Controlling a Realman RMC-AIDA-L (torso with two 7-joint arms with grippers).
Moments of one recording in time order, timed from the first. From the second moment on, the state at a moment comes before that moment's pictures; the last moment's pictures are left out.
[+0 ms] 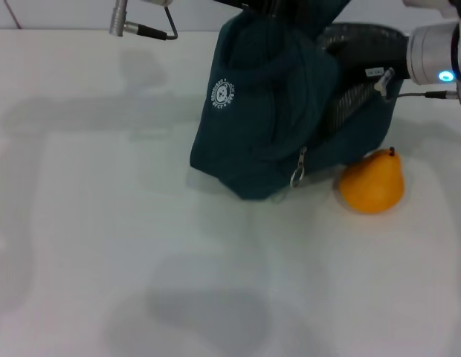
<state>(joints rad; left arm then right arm) -0.92 -2.05 0.94 0.94 2.08 1.43 -2.29 0.88 1.95 -1.40 -0.58 -1.68 -0.91 1.70</state>
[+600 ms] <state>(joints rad) -0.93 -2.05 0.94 0.94 2.08 1.43 -2.29 0.88 1.89 -1.28 -0.66 -1.73 -1.16 1.89</state>
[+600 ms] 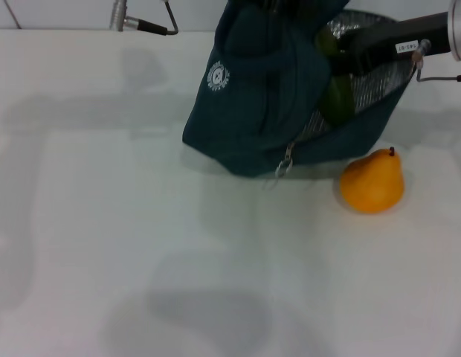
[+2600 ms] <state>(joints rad) -0.95 -2.04 0.94 0.94 2.04 1.50 -2.31 0.97 1.93 -1.22 -0.66 -1.97 -1.19 2.04</state>
